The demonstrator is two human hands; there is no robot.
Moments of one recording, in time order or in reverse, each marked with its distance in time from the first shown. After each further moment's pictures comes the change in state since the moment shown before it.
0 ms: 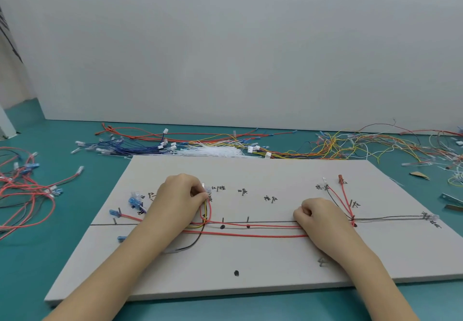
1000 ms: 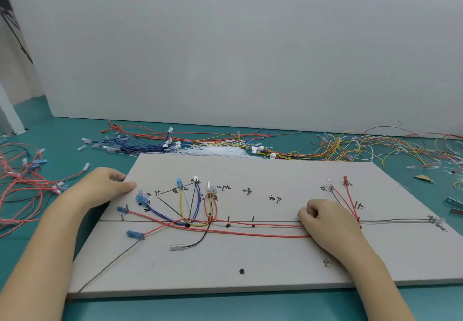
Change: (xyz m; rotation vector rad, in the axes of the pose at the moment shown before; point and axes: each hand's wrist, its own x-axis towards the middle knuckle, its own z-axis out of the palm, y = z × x) left_hand 0.019 -0.112 -0.084 -0.039 -0.216 -0.553; right_hand -0.002 0.003 0.000 -0.049 0.058 0.044
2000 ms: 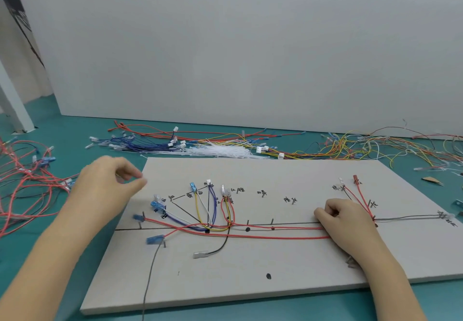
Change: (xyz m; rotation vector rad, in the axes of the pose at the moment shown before) left_hand -0.063 0.022 0.002 0.015 0.392 0.359; right_hand 0.006 0.024 -0.001 0.181 0.065 0.049
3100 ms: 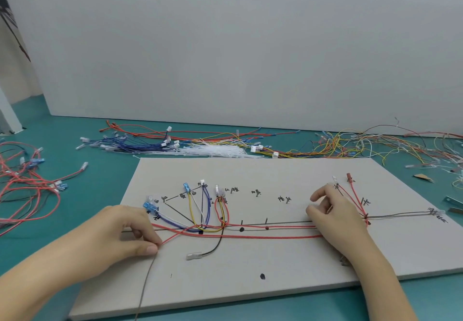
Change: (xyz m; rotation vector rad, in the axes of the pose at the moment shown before) left_hand -0.043 -0.015 0.004 -0.156 -0.610 0.342; right_hand -0.003 -0.005 0.001 0.242 -0.017 0.034
